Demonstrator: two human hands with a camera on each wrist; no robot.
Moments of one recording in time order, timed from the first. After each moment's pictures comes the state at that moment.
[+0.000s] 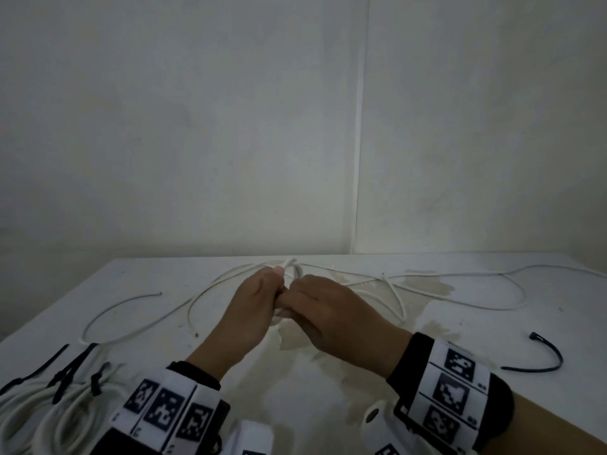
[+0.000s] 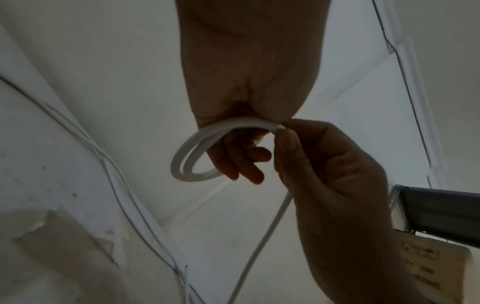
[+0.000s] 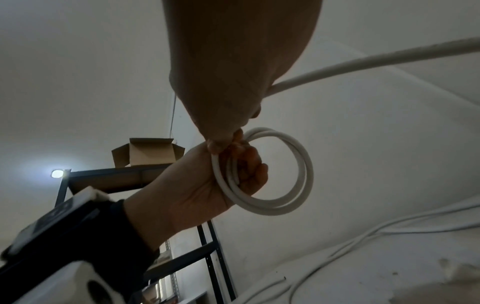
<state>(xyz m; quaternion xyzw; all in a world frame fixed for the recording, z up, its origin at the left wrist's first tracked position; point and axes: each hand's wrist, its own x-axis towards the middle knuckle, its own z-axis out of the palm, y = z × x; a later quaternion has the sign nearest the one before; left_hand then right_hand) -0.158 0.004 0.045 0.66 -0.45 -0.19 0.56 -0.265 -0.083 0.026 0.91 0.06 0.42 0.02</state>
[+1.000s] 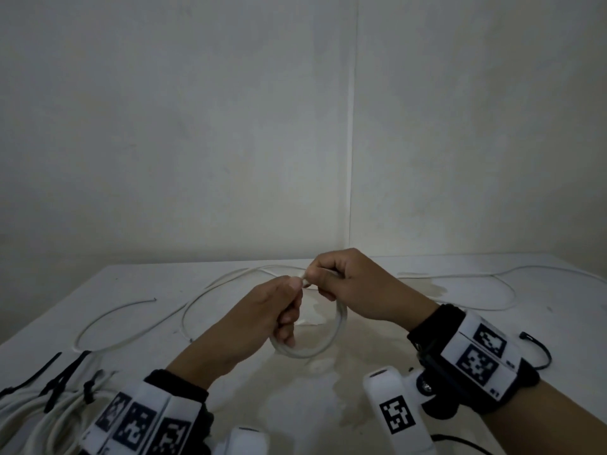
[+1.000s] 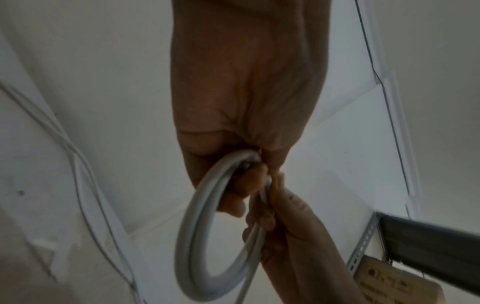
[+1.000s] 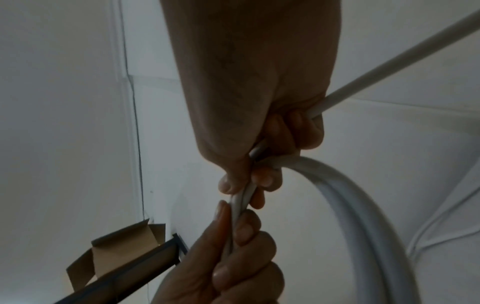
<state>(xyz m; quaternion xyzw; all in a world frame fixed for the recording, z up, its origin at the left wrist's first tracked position) -0.172 0.015 0.065 0.61 -0.51 -0.36 0.49 -0.293 -0.101 0.073 0.87 -0.13 0.26 -0.39</state>
